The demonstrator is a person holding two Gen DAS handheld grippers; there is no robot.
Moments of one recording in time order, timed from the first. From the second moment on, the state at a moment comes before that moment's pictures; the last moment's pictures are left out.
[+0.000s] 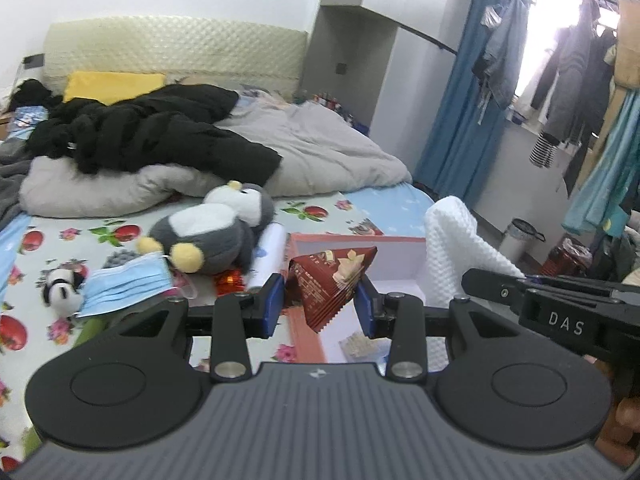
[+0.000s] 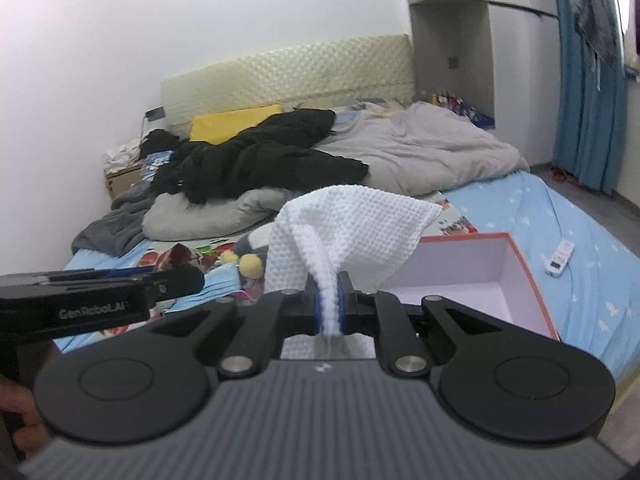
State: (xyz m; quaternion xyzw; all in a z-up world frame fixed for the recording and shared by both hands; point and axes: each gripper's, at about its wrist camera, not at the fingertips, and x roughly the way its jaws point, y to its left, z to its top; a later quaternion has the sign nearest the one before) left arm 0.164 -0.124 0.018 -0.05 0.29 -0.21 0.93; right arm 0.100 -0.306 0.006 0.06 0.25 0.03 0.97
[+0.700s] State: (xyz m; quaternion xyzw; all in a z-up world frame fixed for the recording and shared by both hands) left arm 0.286 -0.237 -0.098 0.00 0.42 -0.23 0.88; right arm 0.186 -0.394 -0.096 0.10 0.39 -0.03 0.92
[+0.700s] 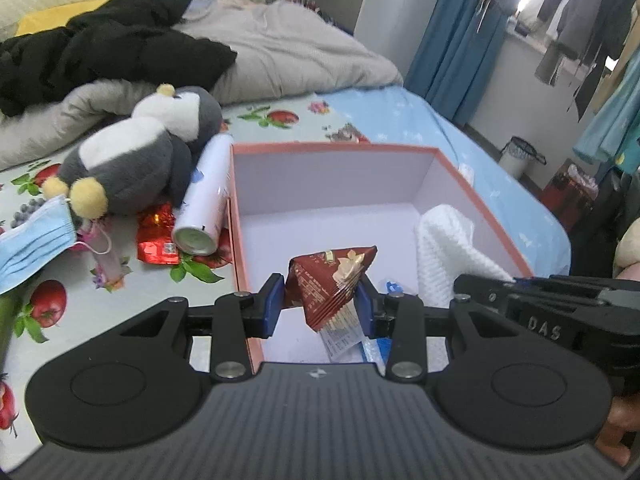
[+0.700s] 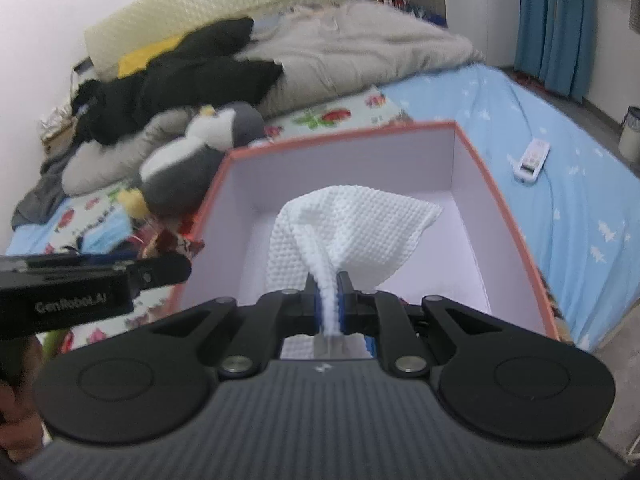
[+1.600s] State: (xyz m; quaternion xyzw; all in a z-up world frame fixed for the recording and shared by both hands) left arm 0.283 -0.216 -0.077 0.00 0.40 -0.23 0.89; right arm 0.194 -0.390 -0.099 0.13 0.40 -0.04 0.90
